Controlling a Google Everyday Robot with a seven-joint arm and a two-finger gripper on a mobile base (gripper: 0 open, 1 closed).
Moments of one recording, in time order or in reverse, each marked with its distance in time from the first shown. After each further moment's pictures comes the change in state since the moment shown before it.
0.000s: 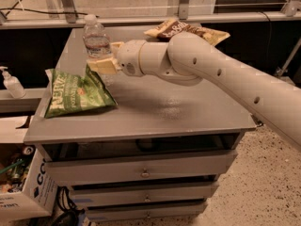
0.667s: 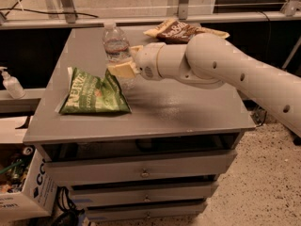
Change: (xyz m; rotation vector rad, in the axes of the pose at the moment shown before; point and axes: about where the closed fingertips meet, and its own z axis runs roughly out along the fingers) arm 0.022 -0.012 -0.052 0.092 0.109 -0.001
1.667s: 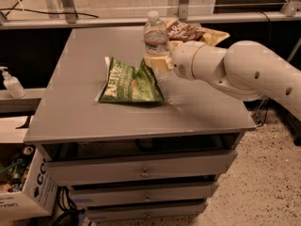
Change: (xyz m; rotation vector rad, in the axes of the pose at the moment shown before) arm 0.017 -0.067 -0.088 0.268 -0.013 0.025
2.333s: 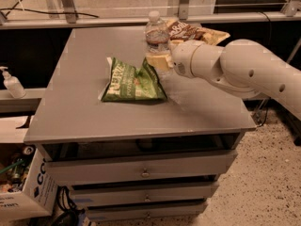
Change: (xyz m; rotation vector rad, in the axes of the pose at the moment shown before) arm 0.007 -0.013 0.009 0.037 0.030 -0.008
